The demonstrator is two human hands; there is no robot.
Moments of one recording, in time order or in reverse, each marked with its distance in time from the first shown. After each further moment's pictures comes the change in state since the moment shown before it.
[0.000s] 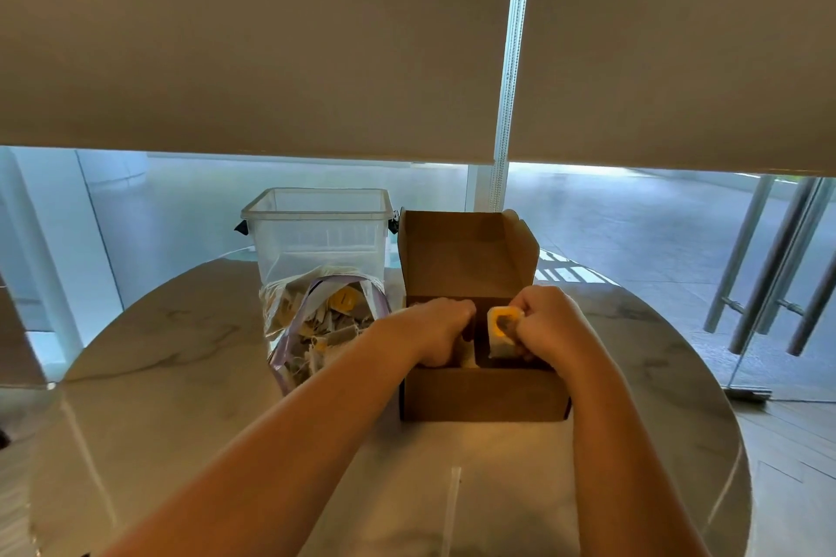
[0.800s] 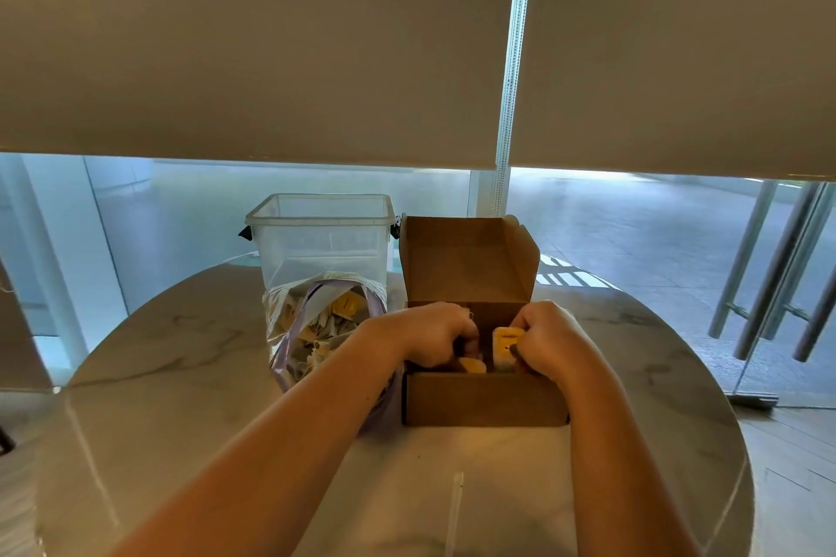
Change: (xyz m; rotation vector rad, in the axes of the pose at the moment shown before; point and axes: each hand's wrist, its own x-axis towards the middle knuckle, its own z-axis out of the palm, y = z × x) left_hand 0.002 -0.007 -0.005 -0.090 -0.088 0.108; right_hand -0.005 -0.004 -0.001 -0.092 -0.098 0.095
